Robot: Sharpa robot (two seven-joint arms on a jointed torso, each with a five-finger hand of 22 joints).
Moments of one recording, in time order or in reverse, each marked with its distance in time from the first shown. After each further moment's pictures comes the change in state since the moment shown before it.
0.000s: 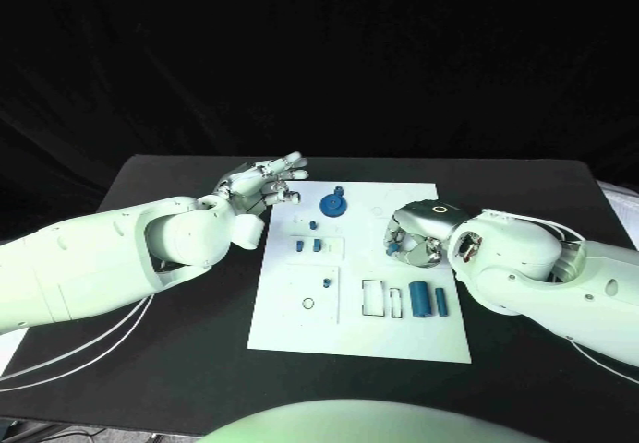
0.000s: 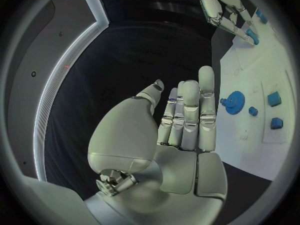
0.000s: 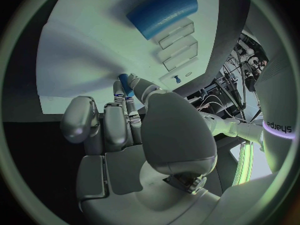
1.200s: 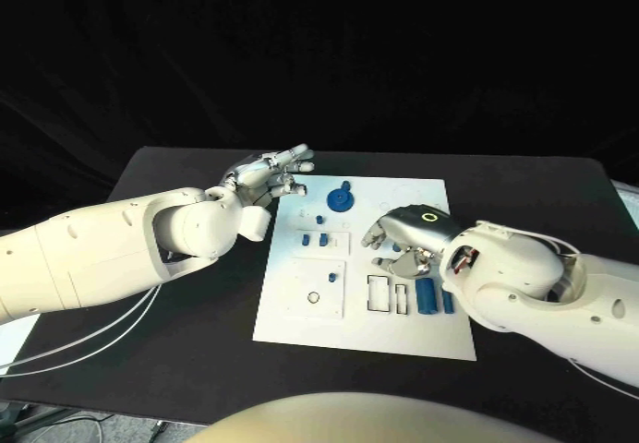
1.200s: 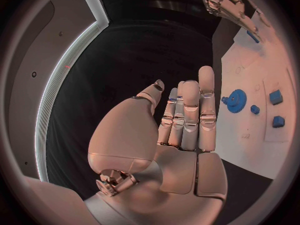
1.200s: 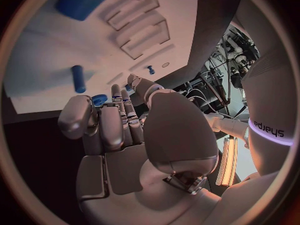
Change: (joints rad) left arm 0.001 0.001 0.000 0.000 0.007 -0.012 0.011; left_hand 0.004 0.004 0.000 0.000 0.000 0.000 0.000 0.000 0.000 0.000 0.000 0.000 0.000 0.000 0.000 0.000 0.005 0.000 0.000 0.000 0.000 0.001; right arm -0.027 -0.003 0.003 0.089 -0.016 -0.091 0.058; right_hand -0.061 -0.050 0.029 -0.010 0.068 -0.112 0.041 -0.032 -0.013 -0.121 0.038 -0.032 0.001 0.003 0.043 -0.003 0.018 0.000 -0.028 0.035 -0.005 -0.011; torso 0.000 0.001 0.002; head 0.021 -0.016
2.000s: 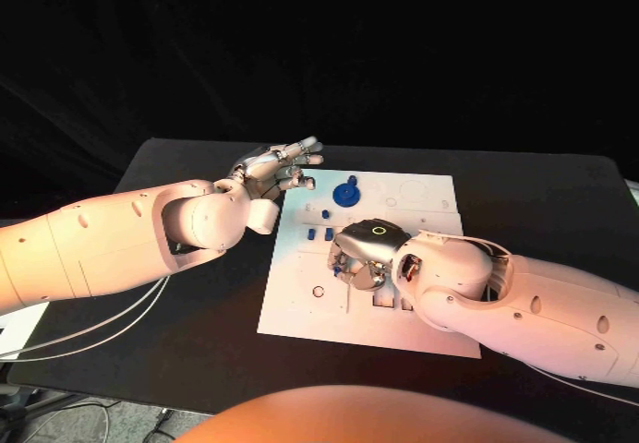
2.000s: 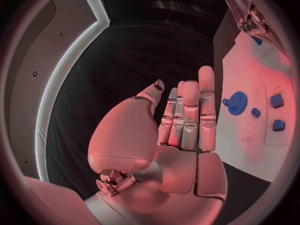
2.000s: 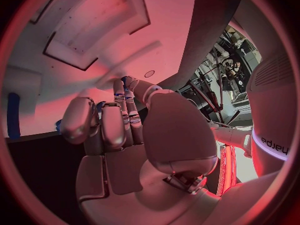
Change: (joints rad) left arm 0.003 0.008 0.000 0.005 0.003 -0.002 0.008; left_hand 0.000 0.000 0.003 -0.003 0.000 0.004 -0.003 0.000 0.000 0.004 -0.004 -0.006 0.000 0.004 -0.004 0.000 0.008 0.000 0.000 0.000 0.000 0.001; right arm -0.049 0.226 -0.024 -0.128 -0.019 0.085 0.030; right_hand 0.011 0.024 0.059 -0.001 -0.045 0.076 -0.010 -0.006 0.017 0.102 -0.017 -0.032 0.002 -0.002 -0.019 -0.004 0.017 0.000 0.016 -0.023 0.023 0.028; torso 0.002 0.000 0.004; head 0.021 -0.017
